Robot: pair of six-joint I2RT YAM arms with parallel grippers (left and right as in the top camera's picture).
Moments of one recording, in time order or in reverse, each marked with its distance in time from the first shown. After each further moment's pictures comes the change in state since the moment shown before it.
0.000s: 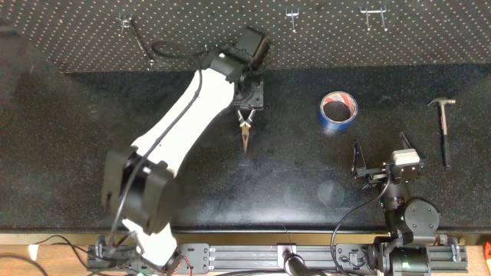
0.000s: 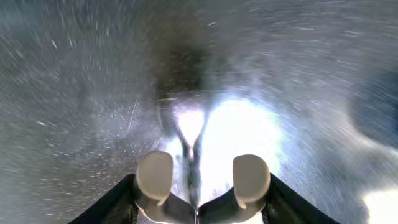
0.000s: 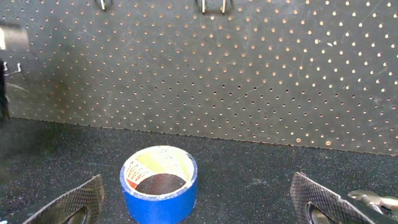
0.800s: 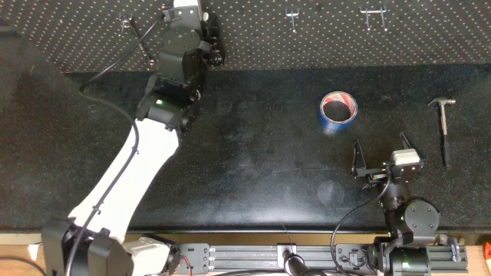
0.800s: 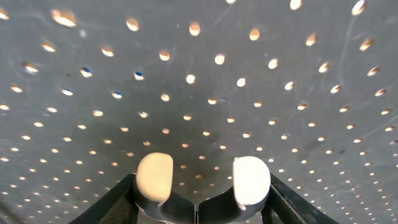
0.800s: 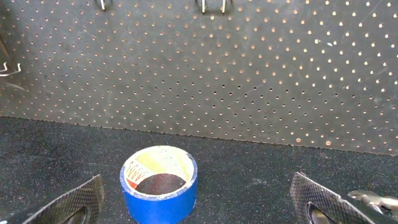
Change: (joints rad) left arm 0.170 -0.416 -0.470 1.056 -0.232 0.209; right arm 0.000 0.000 0.000 0.000 0.000 0.000
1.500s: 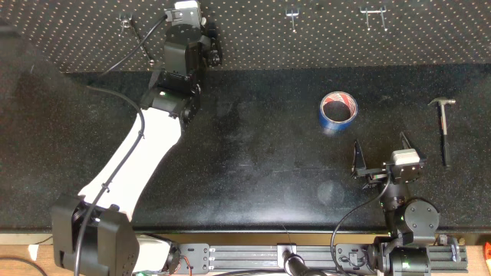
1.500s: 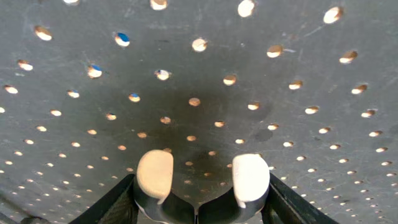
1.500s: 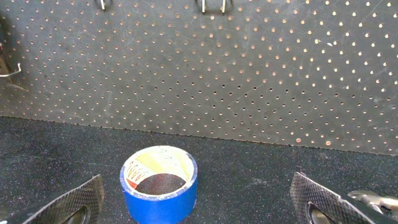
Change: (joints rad) left arm 0.040 0.084 0.000 0.000 0.008 0.000; right arm 0.000 0.000 0.000 0.000 0.000 0.000
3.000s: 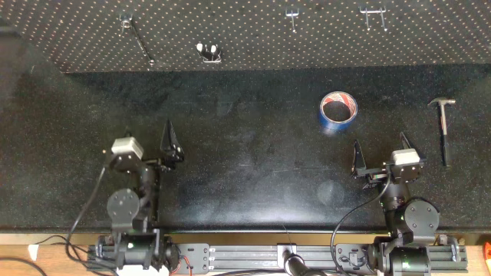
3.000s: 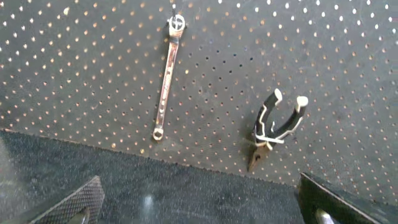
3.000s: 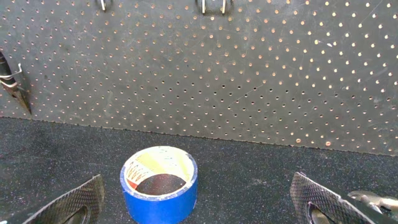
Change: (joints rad) left arm 0.309 -1.223 -1.120 0.324 0.240 0.003; right arm 0.000 0.001 0.000 0.000 0.000 0.000
